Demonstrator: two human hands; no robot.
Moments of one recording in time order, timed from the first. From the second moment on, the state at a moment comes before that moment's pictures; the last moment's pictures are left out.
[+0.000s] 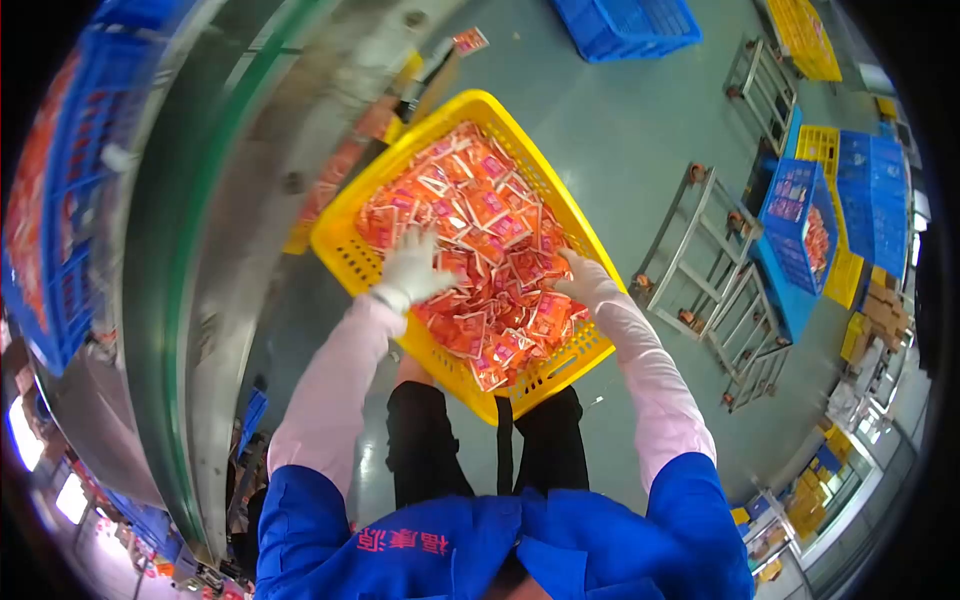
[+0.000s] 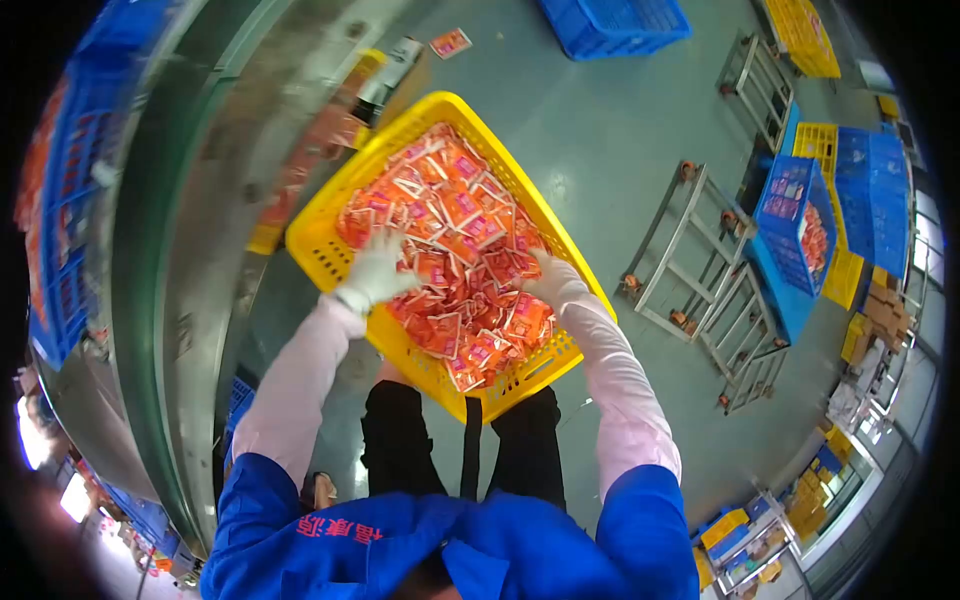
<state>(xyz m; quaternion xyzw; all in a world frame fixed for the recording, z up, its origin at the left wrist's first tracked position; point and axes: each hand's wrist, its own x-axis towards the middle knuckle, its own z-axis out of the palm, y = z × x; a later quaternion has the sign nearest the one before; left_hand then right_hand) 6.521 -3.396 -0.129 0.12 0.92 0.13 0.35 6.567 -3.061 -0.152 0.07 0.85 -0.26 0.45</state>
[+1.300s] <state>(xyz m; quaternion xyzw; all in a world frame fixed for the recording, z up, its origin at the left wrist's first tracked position) 6.627 -3.322 -0.165 -0.23 0.53 0.74 0.35 6.625 -3.127 -0.210 0.33 0.41 -0.79 0.31</state>
